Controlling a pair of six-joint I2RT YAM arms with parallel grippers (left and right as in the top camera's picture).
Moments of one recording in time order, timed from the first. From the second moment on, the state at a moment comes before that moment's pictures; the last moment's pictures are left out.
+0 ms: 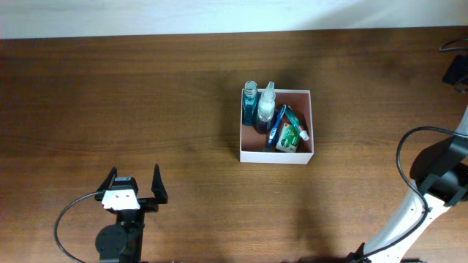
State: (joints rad) left arm 0.02 0.01 0.01 -0.07 0.00 -0.04; right arm -0.53 2.29 2.45 -1.32 0.43 0.10
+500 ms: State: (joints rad) left arm 0.02 0.01 0.01 -0.07 0.00 -0.04; right arm -0.53 2.29 2.45 -1.32 0.43 0.10
